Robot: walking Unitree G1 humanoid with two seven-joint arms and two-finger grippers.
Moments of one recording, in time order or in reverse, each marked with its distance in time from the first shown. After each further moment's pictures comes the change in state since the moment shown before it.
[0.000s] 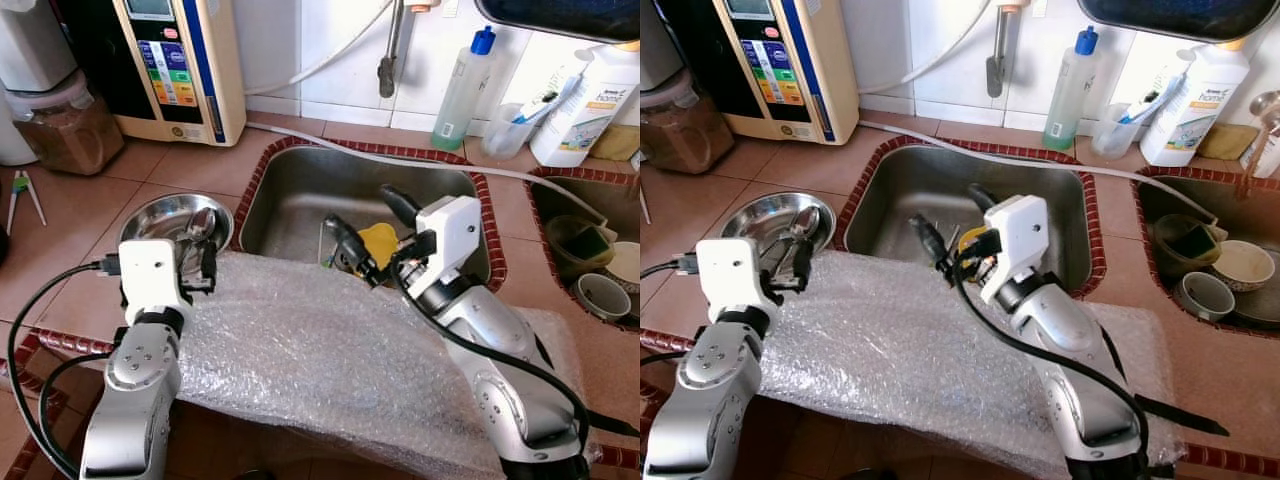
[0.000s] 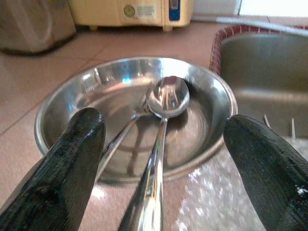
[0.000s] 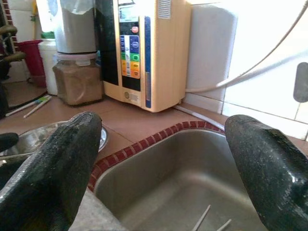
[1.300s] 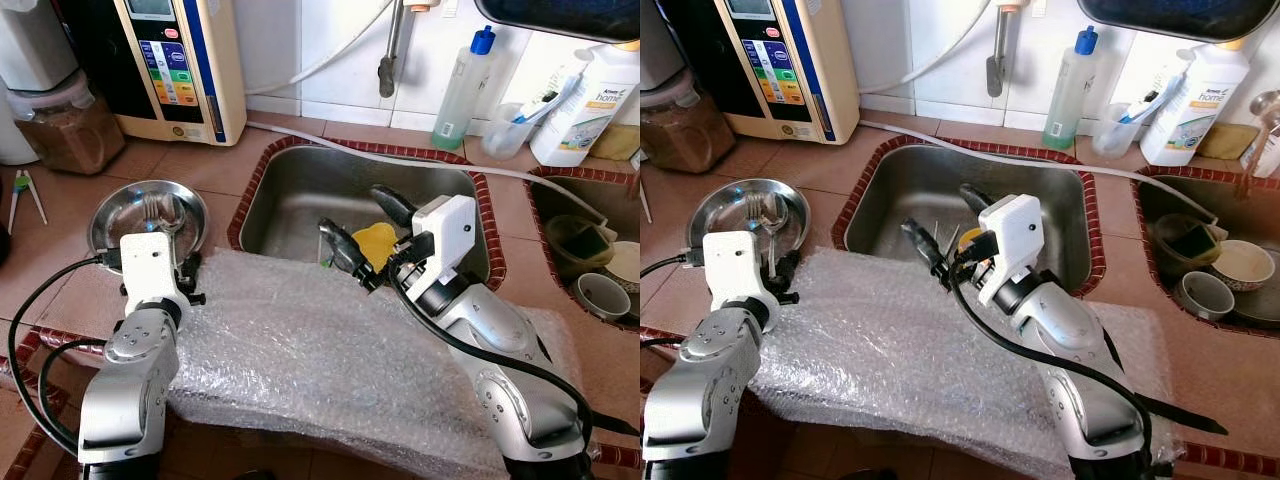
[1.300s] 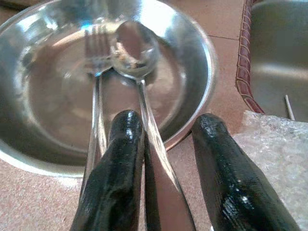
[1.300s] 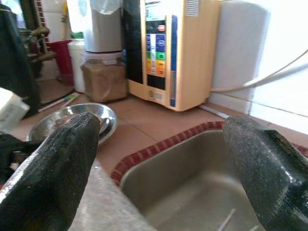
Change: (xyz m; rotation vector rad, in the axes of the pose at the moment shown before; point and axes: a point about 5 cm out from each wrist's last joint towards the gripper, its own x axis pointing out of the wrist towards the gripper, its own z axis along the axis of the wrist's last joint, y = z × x) left arm 0.018 0.009 0.002 -0.069 0.145 0.051; right arm 0.000 0.008 0.000 0.032 0.013 0.108
